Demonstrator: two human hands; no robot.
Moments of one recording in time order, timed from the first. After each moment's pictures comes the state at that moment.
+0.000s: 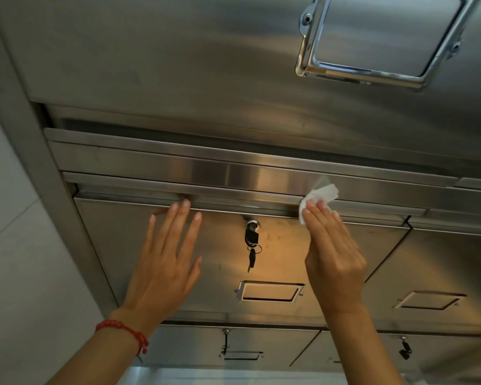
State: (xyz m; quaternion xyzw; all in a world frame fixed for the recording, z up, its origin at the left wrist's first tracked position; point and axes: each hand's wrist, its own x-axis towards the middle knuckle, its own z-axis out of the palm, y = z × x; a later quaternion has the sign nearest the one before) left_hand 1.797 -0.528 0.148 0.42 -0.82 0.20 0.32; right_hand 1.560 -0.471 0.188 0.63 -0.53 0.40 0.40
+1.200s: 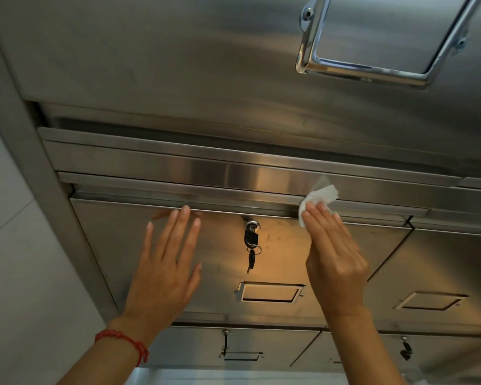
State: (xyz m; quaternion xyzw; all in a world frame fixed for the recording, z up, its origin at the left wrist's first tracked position) left_hand 1.795 -0.524 0.138 0.44 -0.82 0.21 0.30; right_hand 1.556 -0.471 0.185 0.64 -0.53 0.40 0.40
